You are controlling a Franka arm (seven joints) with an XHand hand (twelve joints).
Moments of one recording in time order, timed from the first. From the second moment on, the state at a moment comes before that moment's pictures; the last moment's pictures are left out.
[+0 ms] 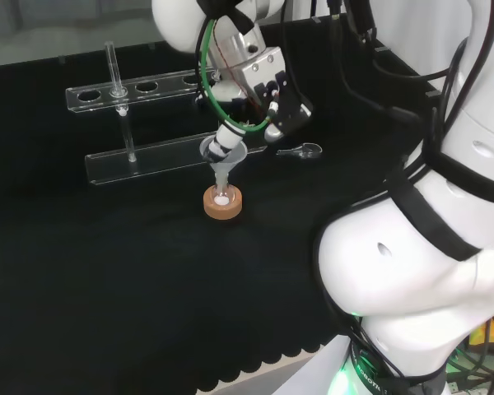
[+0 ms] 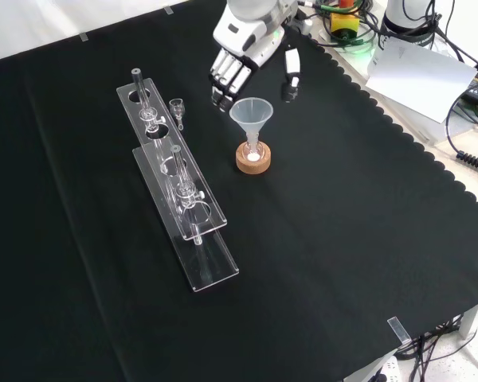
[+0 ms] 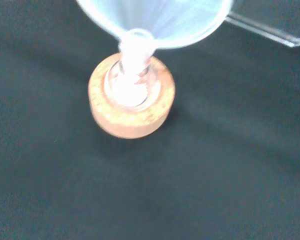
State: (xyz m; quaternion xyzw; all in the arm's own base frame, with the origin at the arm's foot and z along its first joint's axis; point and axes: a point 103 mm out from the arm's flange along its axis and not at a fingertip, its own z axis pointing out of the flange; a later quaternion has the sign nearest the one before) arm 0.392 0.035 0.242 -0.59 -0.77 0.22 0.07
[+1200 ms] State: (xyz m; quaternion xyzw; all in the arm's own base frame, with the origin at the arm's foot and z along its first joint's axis) arm 0.388 0.081 0.239 -0.54 -0.80 0.25 0.02
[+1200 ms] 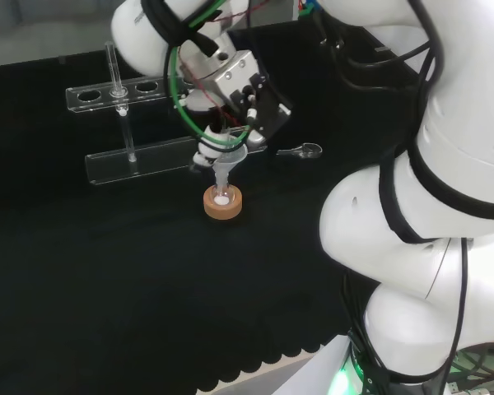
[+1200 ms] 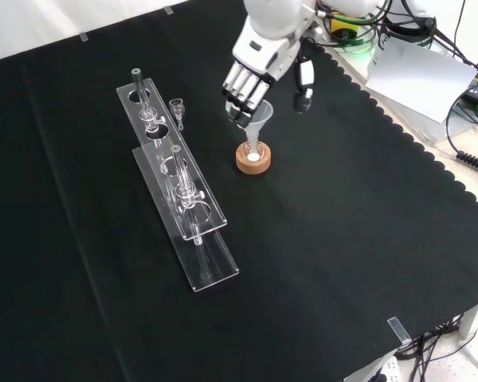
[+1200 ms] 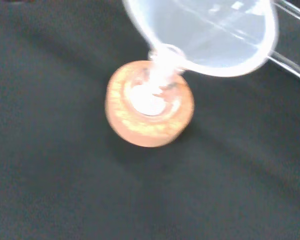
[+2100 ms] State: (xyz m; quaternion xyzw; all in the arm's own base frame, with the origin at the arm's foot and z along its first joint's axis) arm 0.392 0.052 0.228 -0.56 -0.78 0.26 0.05
